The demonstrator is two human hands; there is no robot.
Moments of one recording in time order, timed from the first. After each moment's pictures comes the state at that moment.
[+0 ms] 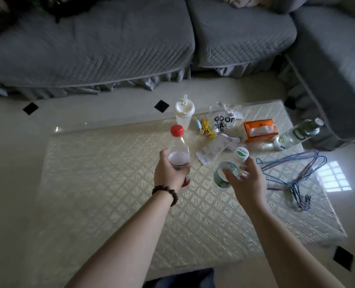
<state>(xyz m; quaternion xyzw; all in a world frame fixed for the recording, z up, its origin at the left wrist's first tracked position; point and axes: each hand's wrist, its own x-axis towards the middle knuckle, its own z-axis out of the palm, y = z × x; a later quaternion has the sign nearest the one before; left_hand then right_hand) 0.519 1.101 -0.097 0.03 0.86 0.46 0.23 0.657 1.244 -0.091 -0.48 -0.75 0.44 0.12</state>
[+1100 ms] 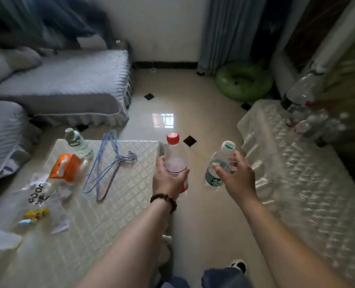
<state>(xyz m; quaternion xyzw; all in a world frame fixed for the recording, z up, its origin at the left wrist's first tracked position) 0.945 1.121 0.010 0.57 0.62 0.28 0.45 1.115 1.045 0.017 -0.80 -0.38 0.20 0.42</state>
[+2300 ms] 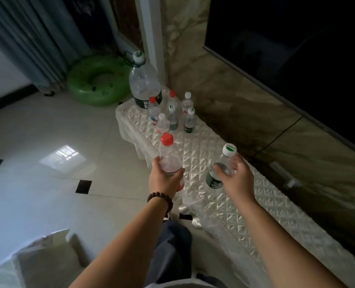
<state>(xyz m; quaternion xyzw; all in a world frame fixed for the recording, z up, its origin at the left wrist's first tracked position) 1.482 1.082 -0.044 0.71 0.41 0.08 0.56 1.555 0.910 -0.030 -0.88 0.01 0.09 0.47</state>
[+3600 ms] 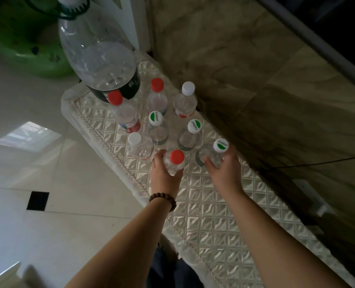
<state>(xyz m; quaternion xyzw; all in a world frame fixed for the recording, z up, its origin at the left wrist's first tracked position) 1.726 1.163 -0.295 0.77 0.41 0.04 0.49 1.803 1.037 -0.247 -0.90 0.00 0.13 0.42</state>
